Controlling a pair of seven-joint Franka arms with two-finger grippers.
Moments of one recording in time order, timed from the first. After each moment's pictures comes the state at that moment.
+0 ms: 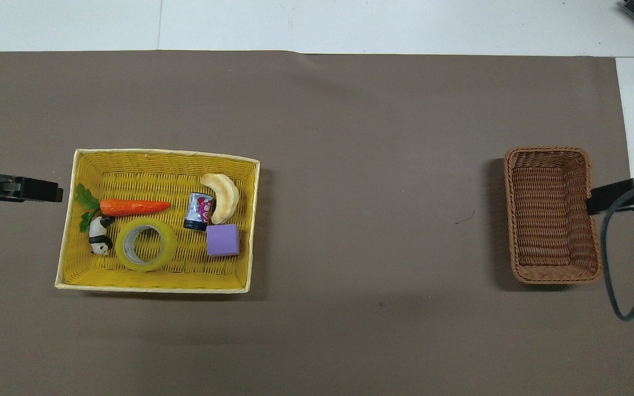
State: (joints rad) left arm -0.02 -0.11 0.01 -1.99 -0.08 1.90 0.34; right arm 0.09 -0.06 -0.06 -1.50 -0.03 1.40 0.03
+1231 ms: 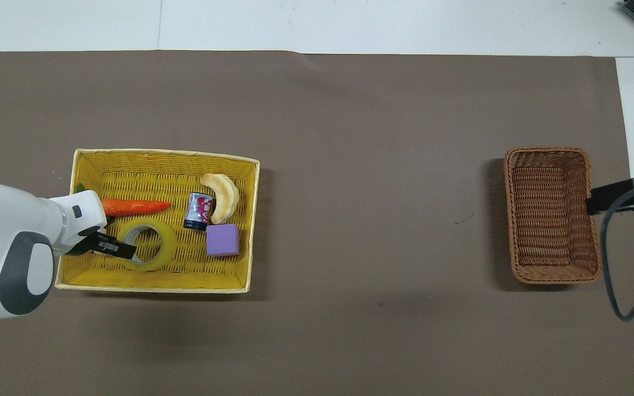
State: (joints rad) left arm -0.05 0.00 0.00 -2.34 -0.09 2.25 0.34; right arm 0.09 -0.06 -0.06 -1.50 -0.03 1.40 0.03
